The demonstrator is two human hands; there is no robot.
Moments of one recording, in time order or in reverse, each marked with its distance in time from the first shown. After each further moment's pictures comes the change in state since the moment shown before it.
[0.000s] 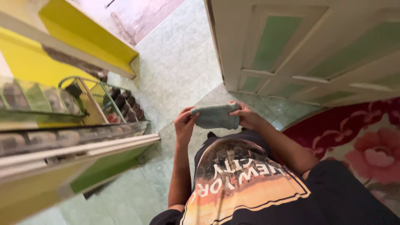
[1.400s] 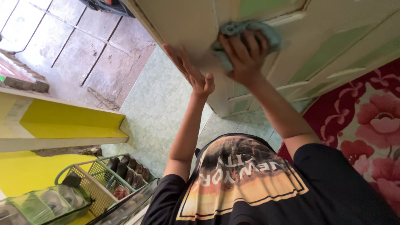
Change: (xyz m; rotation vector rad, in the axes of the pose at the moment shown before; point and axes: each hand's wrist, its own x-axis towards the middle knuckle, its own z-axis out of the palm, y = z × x) left_hand 0.297 0.089 0.198 0.286 -0.057 1.039; right_hand 0.114 -0.258 0.102 2.473 -1.190 1.441
